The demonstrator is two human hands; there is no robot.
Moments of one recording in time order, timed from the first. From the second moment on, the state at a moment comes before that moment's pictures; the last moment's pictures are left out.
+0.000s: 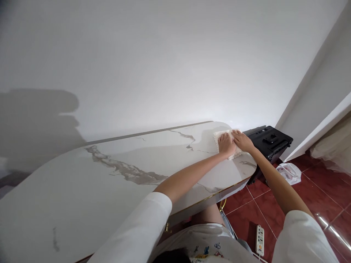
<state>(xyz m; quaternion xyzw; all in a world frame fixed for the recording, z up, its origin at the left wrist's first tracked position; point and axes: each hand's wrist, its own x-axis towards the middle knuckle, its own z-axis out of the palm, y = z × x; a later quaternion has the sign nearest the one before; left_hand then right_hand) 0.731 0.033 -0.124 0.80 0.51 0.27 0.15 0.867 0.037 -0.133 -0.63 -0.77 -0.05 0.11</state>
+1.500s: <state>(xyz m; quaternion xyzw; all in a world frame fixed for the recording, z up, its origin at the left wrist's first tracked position) 0.161 0.171 -0.106 0.79 0.59 0.18 -0.01 0.300 0.159 -0.110 -0.49 -0.85 -0.01 0.19</state>
